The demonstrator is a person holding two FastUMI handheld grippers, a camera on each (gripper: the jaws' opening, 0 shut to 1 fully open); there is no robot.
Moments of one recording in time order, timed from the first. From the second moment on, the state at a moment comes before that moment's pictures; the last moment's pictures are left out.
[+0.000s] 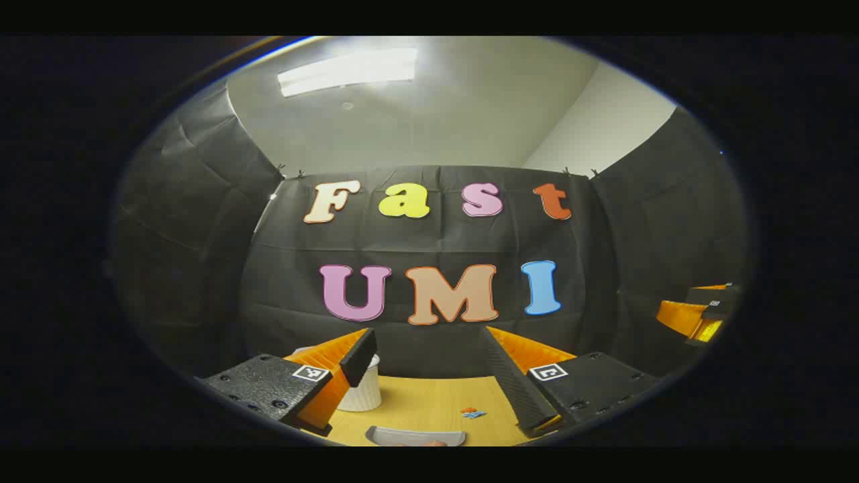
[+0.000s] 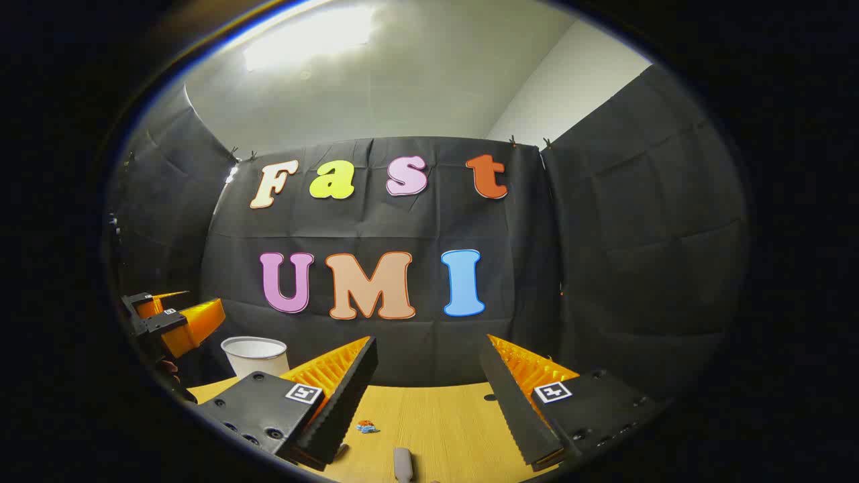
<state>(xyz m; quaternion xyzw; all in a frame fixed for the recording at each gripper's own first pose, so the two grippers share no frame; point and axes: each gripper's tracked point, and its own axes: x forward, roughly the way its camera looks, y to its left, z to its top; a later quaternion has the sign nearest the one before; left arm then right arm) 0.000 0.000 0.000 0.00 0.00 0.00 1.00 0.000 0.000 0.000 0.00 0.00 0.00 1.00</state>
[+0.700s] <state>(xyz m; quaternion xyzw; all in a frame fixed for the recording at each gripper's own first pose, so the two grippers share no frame) -0.003 0.010 -0.015 0.01 0.02 0.02 1.00 0.007 0.002 -0.002 0.00 0.00 0.02 1.00</state>
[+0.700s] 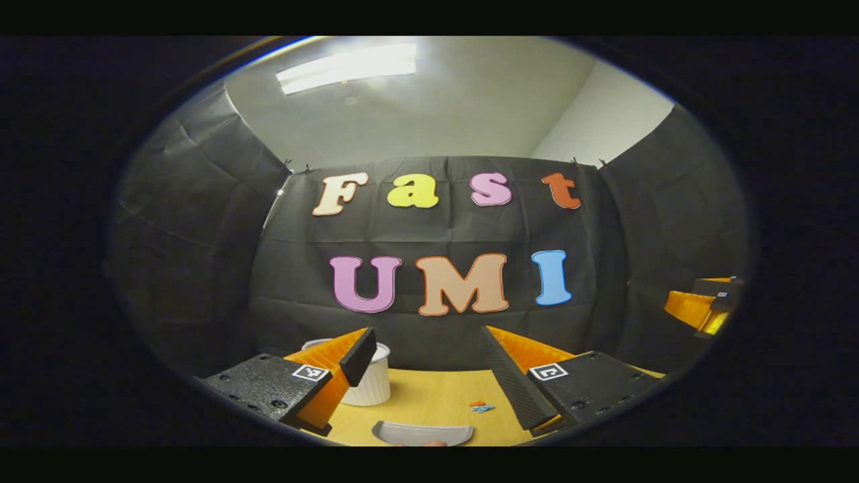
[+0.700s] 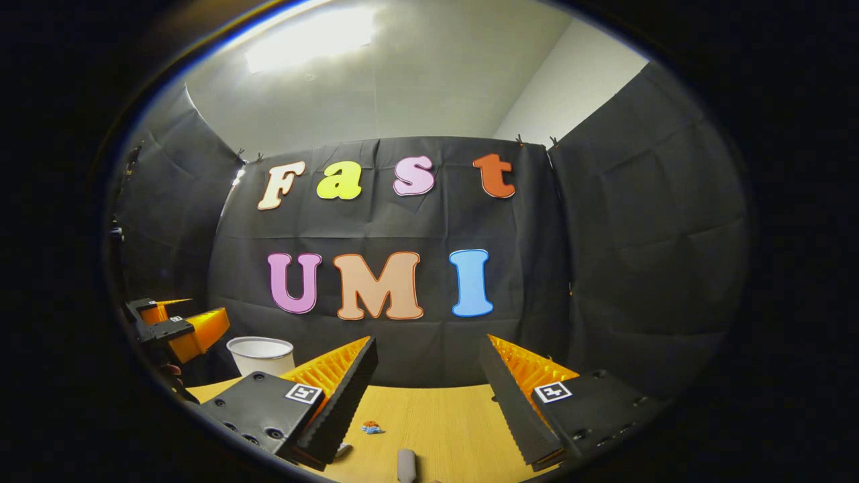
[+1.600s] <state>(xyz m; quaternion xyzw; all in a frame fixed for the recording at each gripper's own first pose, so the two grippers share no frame) -0.004 0.021 -0.026 0.02 0.04 0.04 1.00 0.027 0.007 -0.015 -0.01 0.03 0.05 1.00</state>
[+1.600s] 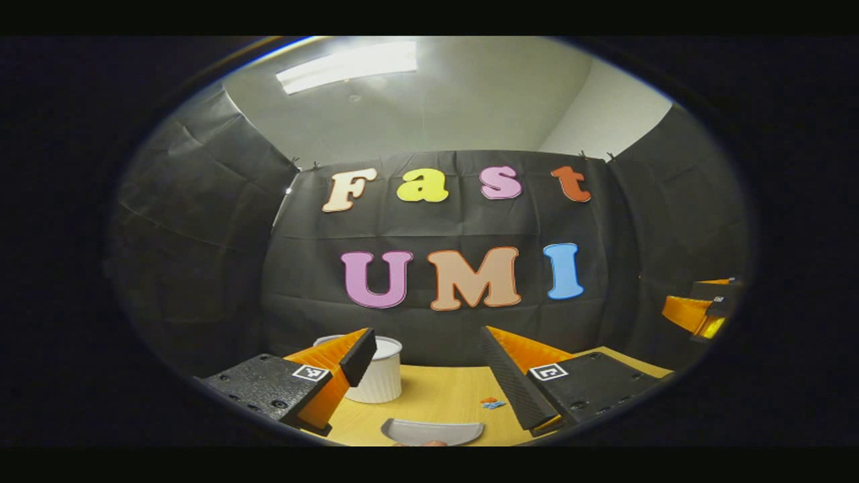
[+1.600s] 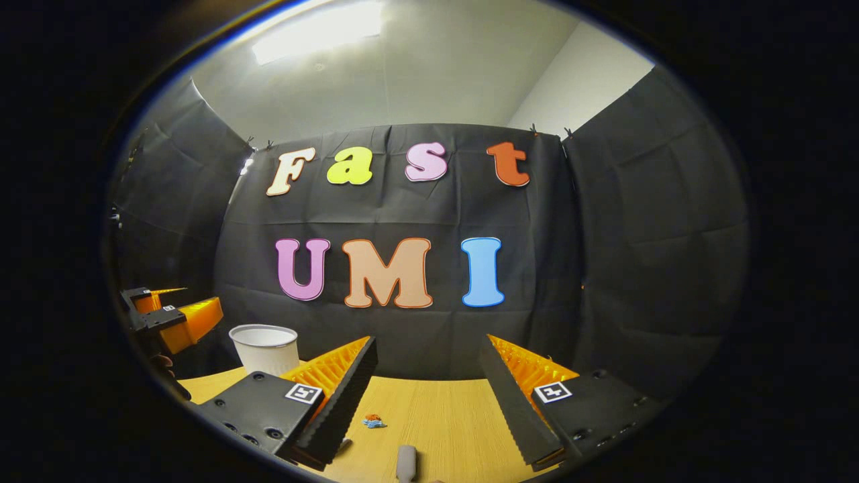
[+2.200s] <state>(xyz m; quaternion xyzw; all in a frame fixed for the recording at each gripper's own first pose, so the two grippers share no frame) -0.016 0.010 -0.049 0.02 0.08 0.07 0.99 0.034 -0.017 -0.049 -0.03 0.09 0.09 0.99</state>
